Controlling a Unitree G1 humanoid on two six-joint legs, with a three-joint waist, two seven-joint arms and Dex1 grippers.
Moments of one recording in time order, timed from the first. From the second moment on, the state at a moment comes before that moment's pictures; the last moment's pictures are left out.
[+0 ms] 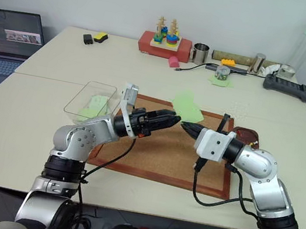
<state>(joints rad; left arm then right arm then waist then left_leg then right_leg) -0.64 0.19 0.10 0.10 -0.73 0.81 -0.85 -0.41 -0.62 0.18 -0.23 -0.02 -0.18 0.79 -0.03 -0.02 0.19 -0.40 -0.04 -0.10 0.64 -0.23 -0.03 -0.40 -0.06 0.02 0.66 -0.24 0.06</state>
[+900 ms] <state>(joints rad) -0.64 0.19 0.05 0.14 -0.70 0.75 -0.88 -0.40 -0.62 0.19 -0.23 -0.06 -0.25 0.81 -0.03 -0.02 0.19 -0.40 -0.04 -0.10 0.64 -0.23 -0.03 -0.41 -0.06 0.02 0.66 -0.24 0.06</state>
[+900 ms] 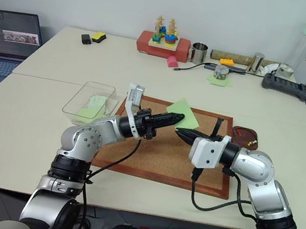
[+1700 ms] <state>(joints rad) -0.58 0.25 0.01 -0.02 -0.55 0.60 -0.82 -0.43 -0.54 0.00 -0.05 -0.05 0.20 0.49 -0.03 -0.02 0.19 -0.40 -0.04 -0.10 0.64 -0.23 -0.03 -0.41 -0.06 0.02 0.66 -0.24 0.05</state>
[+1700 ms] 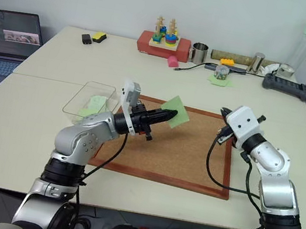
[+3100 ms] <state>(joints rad) -0.54 0.38 0.10 -0.19 -0.55 0.60 -0.68 -0.51 -0.74 -0.19 0.00 0.31 0.45 0.76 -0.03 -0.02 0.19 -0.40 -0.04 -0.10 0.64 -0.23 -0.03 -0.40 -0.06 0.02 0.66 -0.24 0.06</state>
